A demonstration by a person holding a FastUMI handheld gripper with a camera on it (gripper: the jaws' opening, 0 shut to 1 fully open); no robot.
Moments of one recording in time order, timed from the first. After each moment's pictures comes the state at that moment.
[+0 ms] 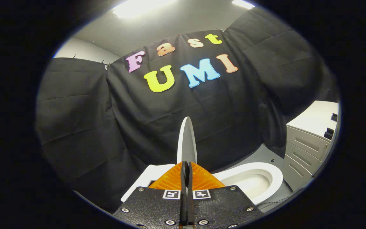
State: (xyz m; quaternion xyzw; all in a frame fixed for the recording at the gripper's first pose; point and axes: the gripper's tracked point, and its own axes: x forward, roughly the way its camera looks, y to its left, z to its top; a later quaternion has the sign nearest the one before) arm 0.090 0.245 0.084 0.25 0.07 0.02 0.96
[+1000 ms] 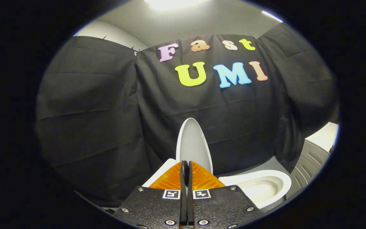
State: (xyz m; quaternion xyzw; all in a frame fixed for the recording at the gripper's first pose) arm 0.094 0.360 0.107 0.15 0.06 0.10 0.98
